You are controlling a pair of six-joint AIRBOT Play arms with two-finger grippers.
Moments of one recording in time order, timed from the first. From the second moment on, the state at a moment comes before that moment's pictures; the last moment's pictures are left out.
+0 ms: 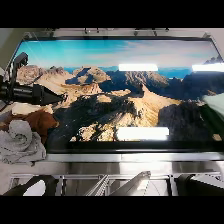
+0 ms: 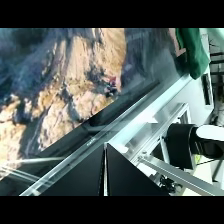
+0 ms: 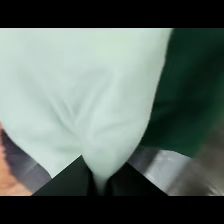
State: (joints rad) left arm 0.25 -1.19 1.11 -2.53 1.59 2.06; right arm -1.30 -1.34 1.25 -1.15 1.47 1.54
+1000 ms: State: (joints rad) left arm 0.13 -0.97 1.01 -2.48 1.51 2.06; right arm -0.62 -0.91 1.03 -0.84 1.48 1.40
